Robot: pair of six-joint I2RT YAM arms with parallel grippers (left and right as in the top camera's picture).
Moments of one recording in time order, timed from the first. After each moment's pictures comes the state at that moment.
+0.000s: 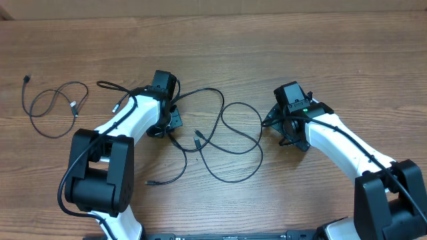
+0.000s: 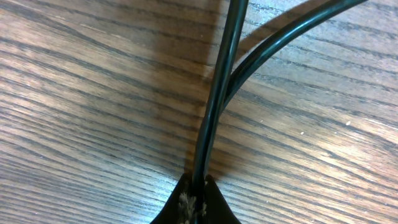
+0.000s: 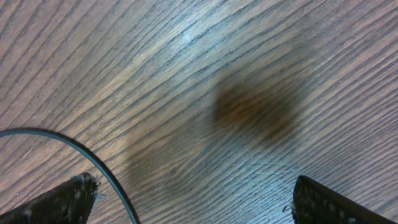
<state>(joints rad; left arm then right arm) -0.22 1.90 1.15 -0.71 -0.07 -0.54 0.32 1.64 0.97 -0.67 0.16 0.98</state>
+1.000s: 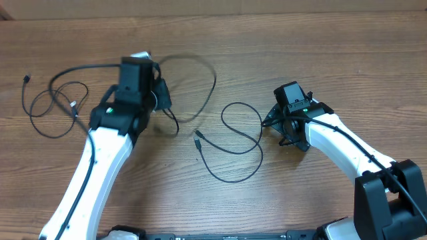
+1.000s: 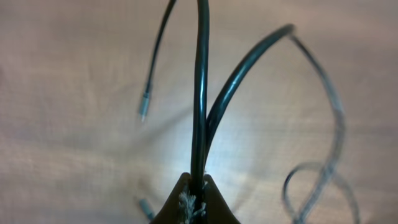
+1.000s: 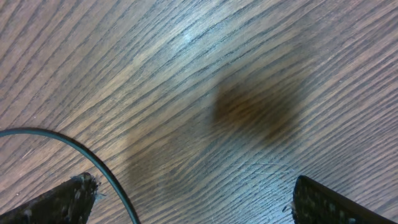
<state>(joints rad) -0.21 1.37 1.16 -0.61 -0.10 -0.39 0.32 1.64 0.97 -0.67 0.16 0.98</state>
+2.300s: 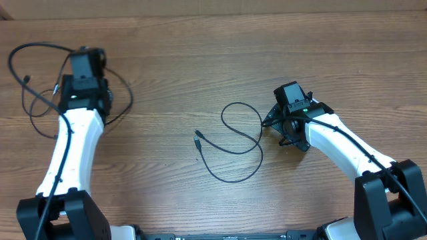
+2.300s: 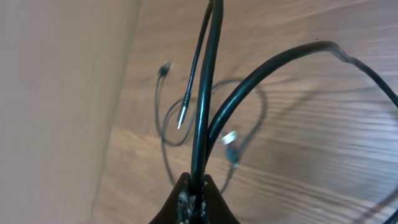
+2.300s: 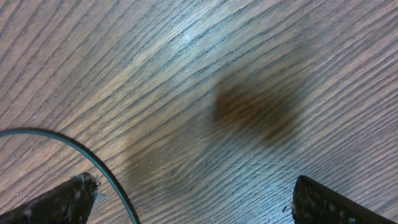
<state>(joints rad) 0.14 1.56 1.17 -0.42 -0.57 0.32 0.32 1.64 0.97 -0.67 0.16 0.98</state>
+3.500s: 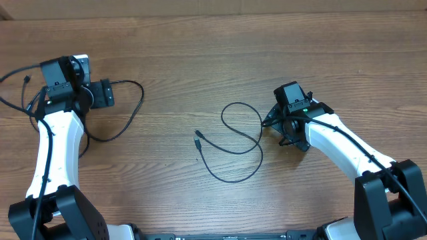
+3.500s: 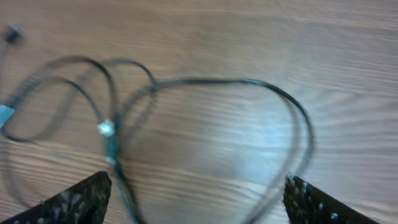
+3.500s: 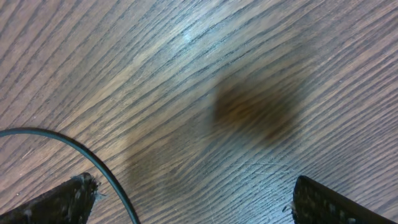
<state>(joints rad) 0.29 1.57 1.17 -0.52 0.04 0.10 0.32 1.64 0.97 -0.67 0.16 0.98</state>
